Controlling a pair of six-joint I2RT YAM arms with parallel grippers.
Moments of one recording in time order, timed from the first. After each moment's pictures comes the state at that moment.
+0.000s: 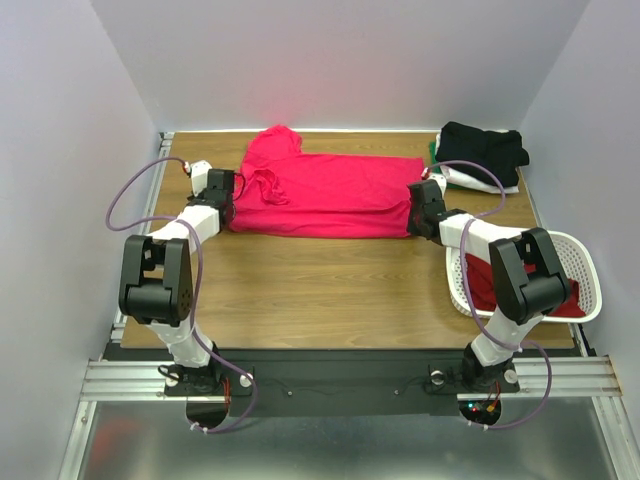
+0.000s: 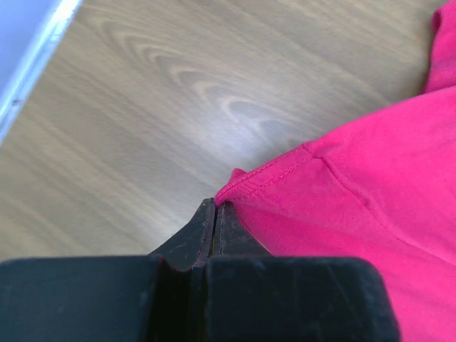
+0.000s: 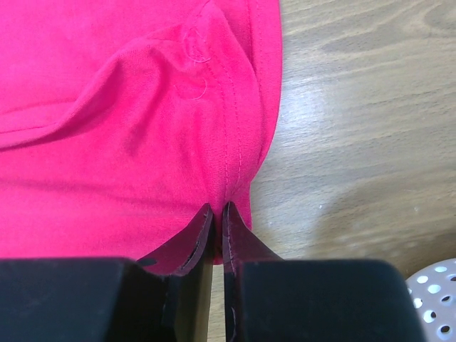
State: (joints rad) left arm -0.11 1.68 1.02 -0.17 -0.58 -0.42; right arm 0.31 1.70 0.97 -0.11 0.36 0.39
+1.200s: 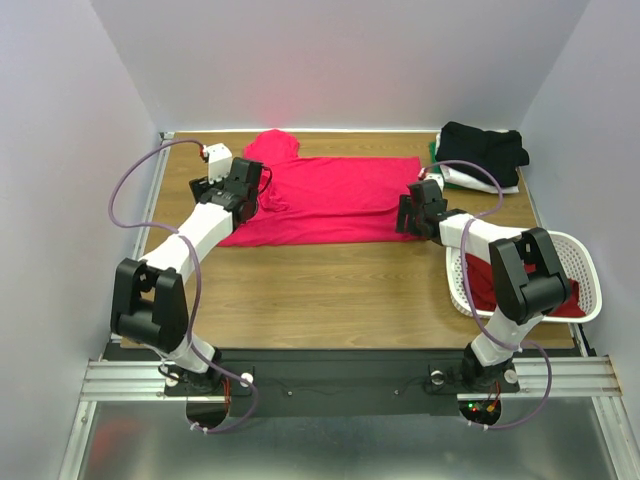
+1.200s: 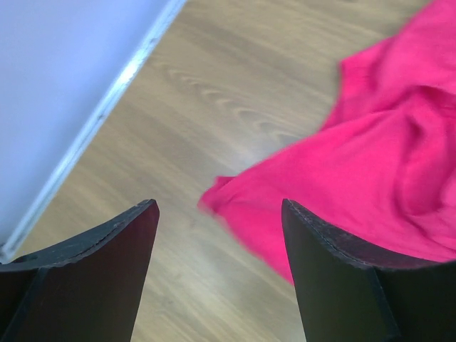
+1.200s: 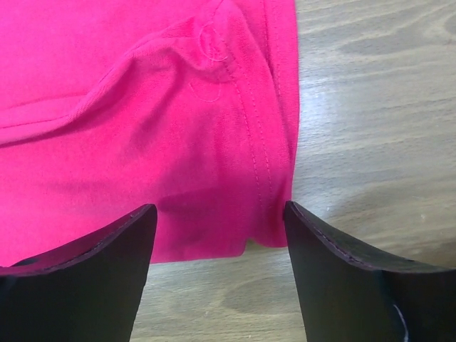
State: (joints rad) left arm -0.32 1.54 1.16 -0.47 -0.87 -0.49; right arm 0.31 1.70 0.97 -0.11 0.32 0.35
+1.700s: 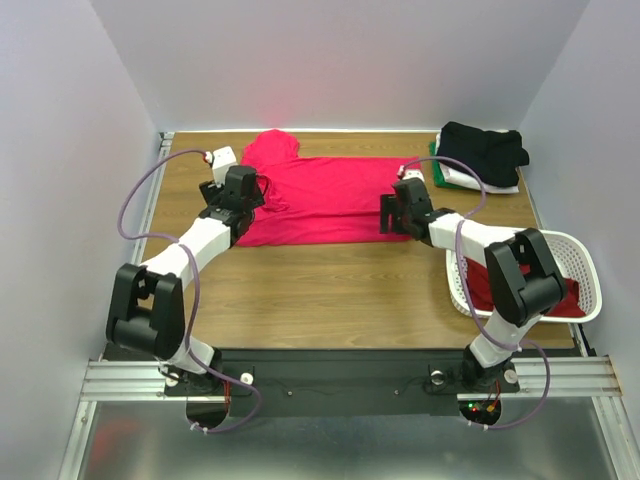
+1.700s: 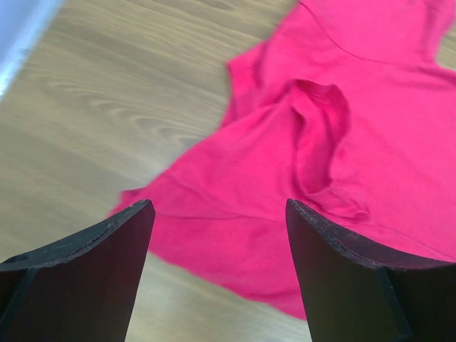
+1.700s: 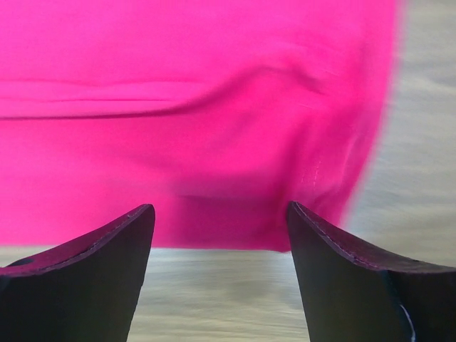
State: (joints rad) left arm -0.32 1.46 0.99 -0.11 -0.60 -0.45; right arm 0.39 1.70 1.00 -0.11 0.27 0.31
